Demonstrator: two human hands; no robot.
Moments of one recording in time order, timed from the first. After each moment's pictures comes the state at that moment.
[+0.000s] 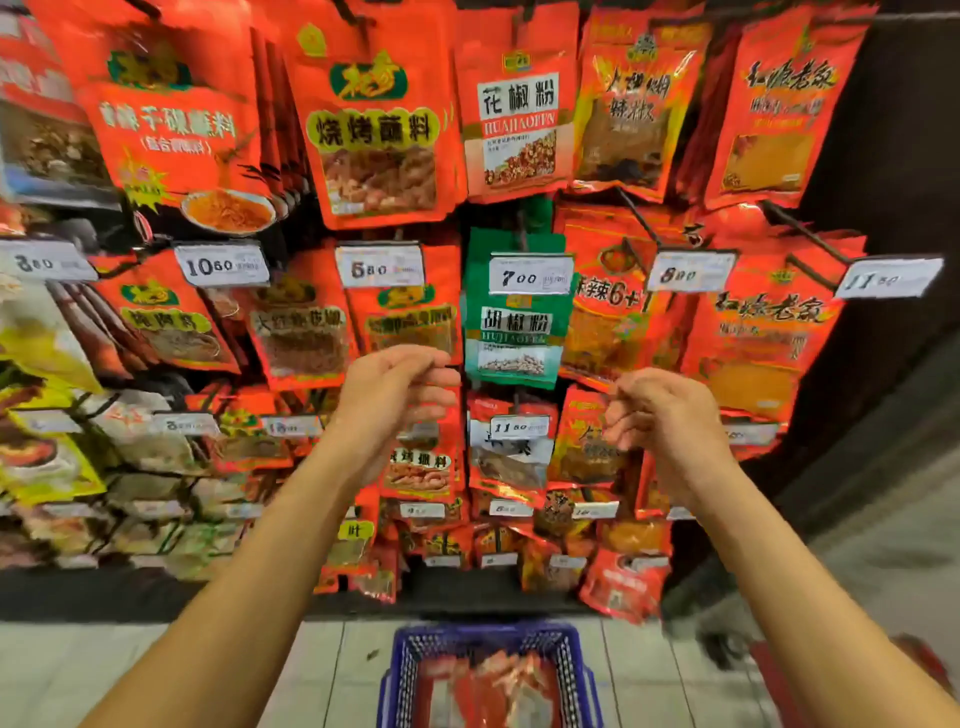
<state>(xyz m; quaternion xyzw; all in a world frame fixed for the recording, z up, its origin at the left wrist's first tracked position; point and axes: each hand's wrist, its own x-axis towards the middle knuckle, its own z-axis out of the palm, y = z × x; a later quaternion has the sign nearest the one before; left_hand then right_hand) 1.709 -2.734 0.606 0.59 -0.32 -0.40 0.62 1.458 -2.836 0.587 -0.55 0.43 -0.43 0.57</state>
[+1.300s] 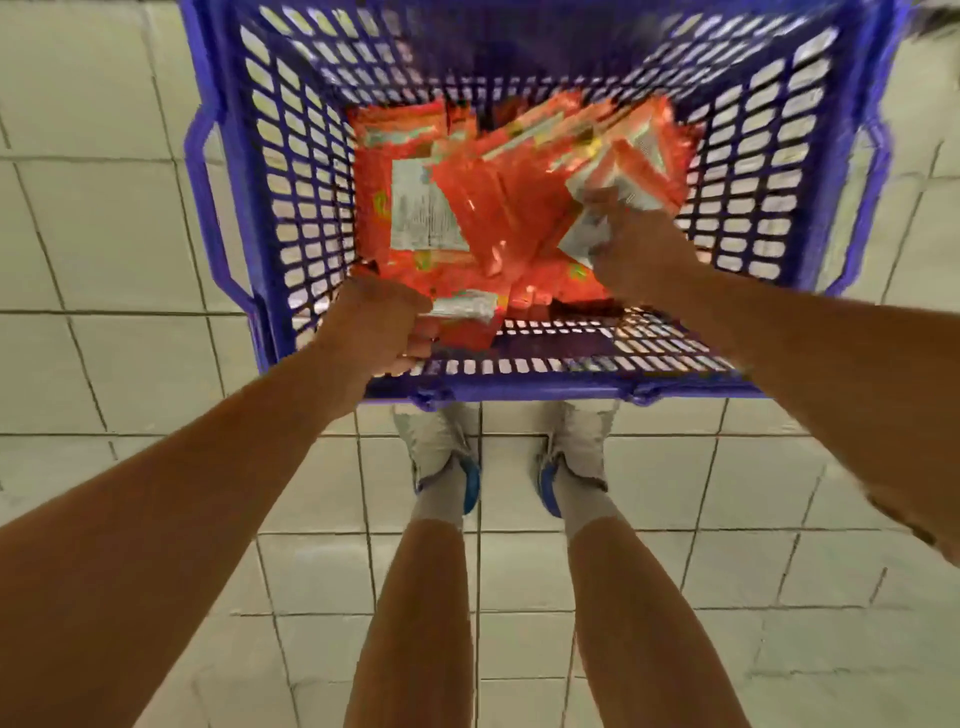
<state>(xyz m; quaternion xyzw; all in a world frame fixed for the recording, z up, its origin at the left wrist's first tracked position) 1.642 -2.583 -0.262 0.72 0.08 -0.67 0.15 1.426 -2.728 -0.352 -0.74 0.52 0.27 0.33</state>
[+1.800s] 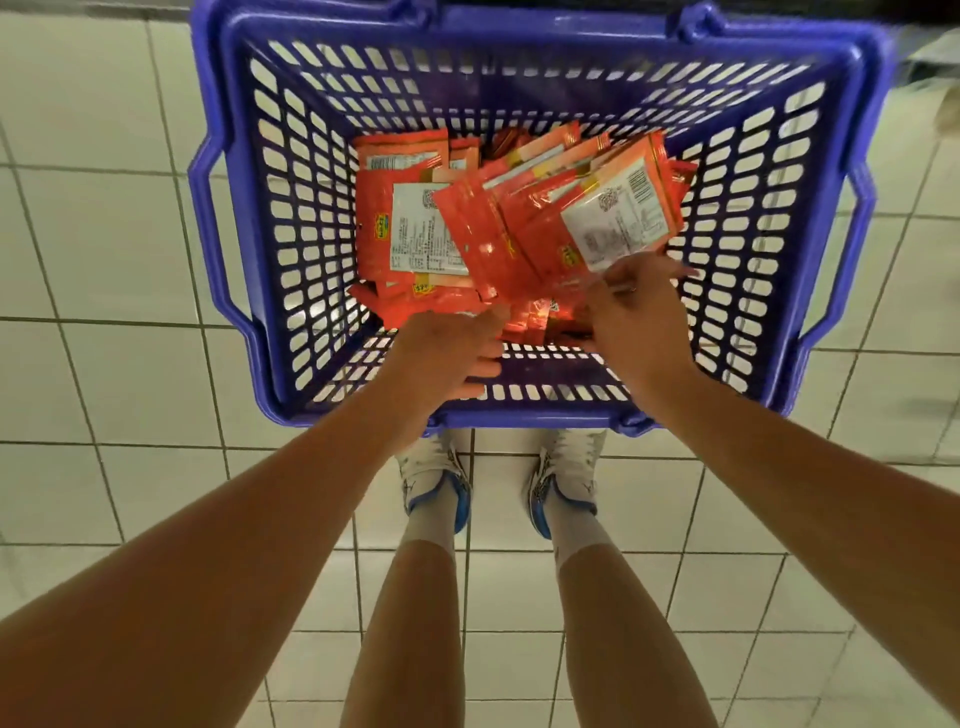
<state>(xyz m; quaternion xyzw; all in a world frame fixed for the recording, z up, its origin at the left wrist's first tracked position) 1.601 -2.596 -0.265 0.70 0.02 -0.70 0.17 1.431 -2.676 -0.309 -0.53 0.69 -0.02 0.50</state>
